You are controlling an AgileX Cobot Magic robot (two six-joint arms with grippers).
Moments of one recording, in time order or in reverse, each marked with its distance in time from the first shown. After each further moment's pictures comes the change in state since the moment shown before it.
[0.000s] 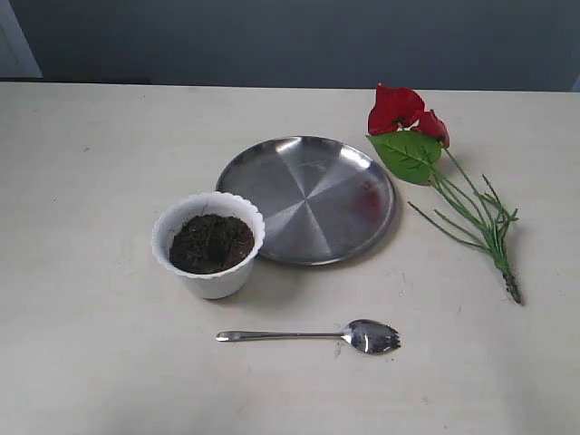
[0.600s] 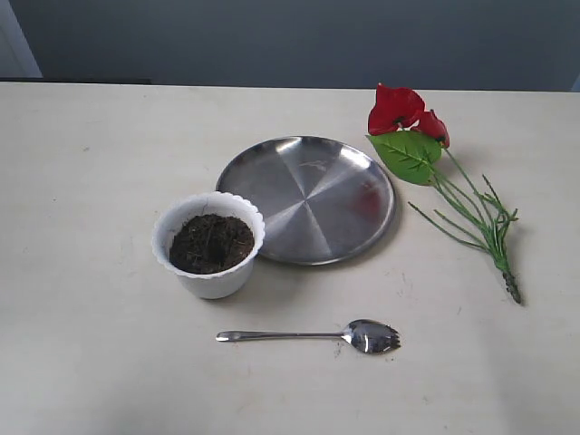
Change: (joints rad) left arm 0.000 0.000 0.000 0.000 0.002 0.000; right arm 0.000 0.000 0.000 0.503 -0.296 0.077
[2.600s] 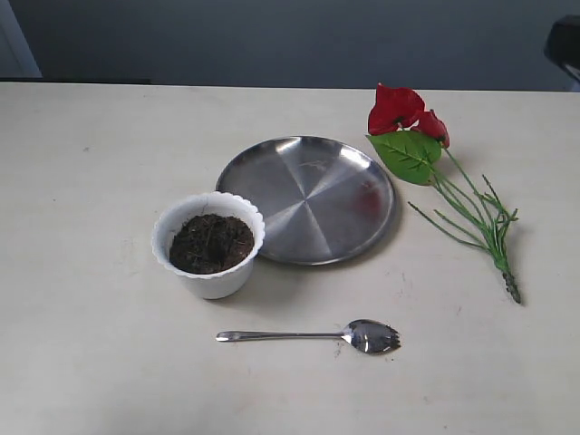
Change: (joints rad) left arm 0.000 0.000 0.000 0.000 0.000 0.000; right arm 0.000 0.663 -0.555 -2.087 -0.529 1.508
